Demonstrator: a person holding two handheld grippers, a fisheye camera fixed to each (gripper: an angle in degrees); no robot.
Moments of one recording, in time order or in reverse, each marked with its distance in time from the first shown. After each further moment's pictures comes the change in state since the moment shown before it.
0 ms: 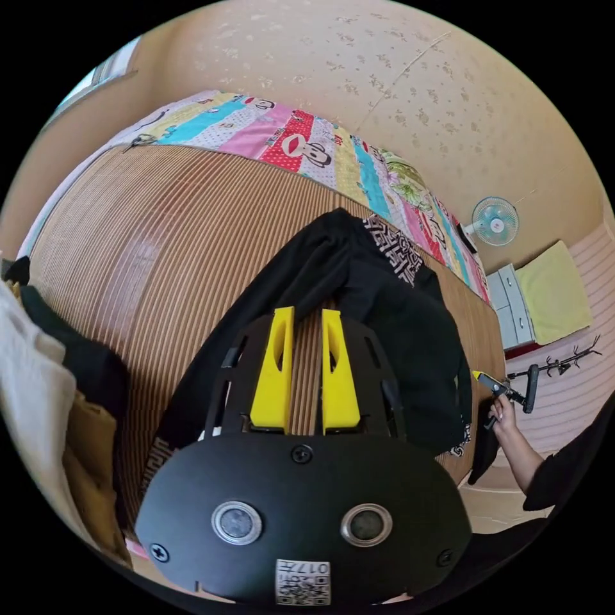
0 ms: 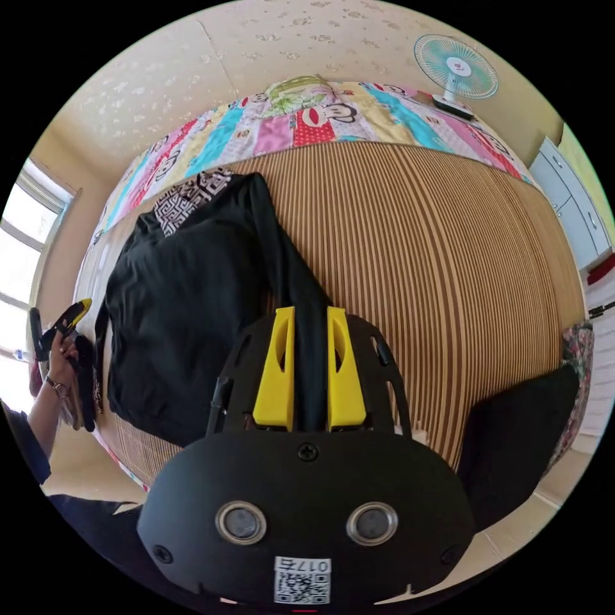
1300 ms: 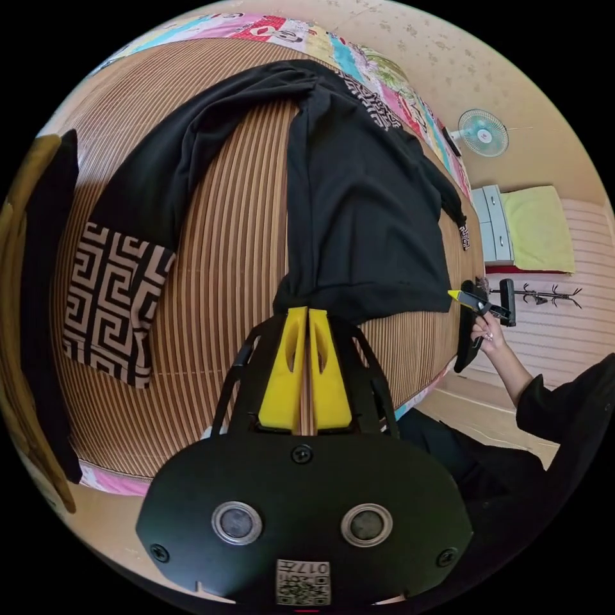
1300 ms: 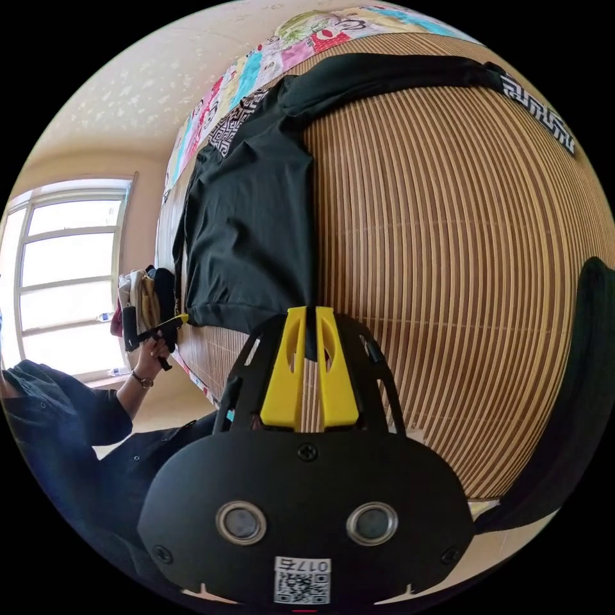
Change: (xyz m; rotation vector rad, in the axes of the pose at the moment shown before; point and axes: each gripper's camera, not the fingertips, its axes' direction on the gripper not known) left arm -0.159 0.129 -0.122 -0.379 0.155 0.118; right arm 0.189 0.028 -0.027 -0.277 -0.423 -0.028
